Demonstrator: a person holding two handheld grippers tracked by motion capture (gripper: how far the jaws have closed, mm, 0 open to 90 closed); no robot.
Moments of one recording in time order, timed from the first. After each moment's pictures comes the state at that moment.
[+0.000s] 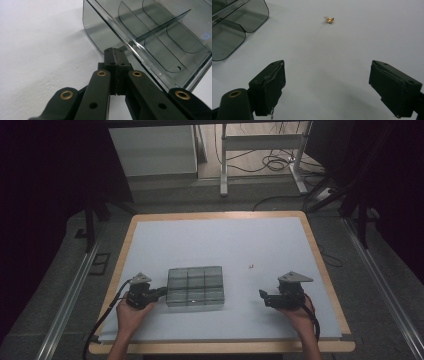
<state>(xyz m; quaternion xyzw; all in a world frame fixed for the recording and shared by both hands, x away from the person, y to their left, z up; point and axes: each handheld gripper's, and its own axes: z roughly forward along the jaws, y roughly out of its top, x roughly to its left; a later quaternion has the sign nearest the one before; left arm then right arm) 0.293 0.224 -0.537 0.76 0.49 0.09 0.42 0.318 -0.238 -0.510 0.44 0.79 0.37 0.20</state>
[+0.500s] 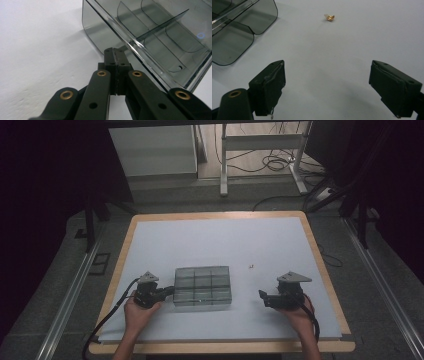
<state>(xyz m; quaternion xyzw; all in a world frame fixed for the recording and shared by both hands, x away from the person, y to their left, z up) 0.298 0.206 -0.539 0.76 0.48 0.08 0.43 0.318 -0.236 -0.512 0.44 0.79 0.37 0.20</state>
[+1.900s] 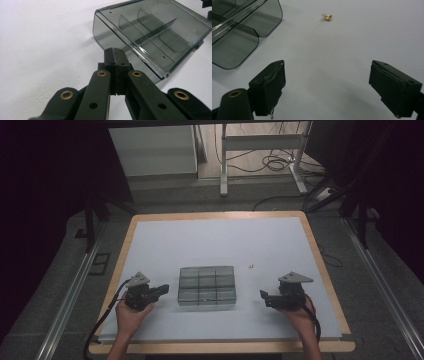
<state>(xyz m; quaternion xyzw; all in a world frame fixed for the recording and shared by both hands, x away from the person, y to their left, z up) 0.278 0.225 -0.519 0.76 0.45 0.12 0.45 0.317 -0.240 -0.511 0.45 0.79 0.37 0.20</state>
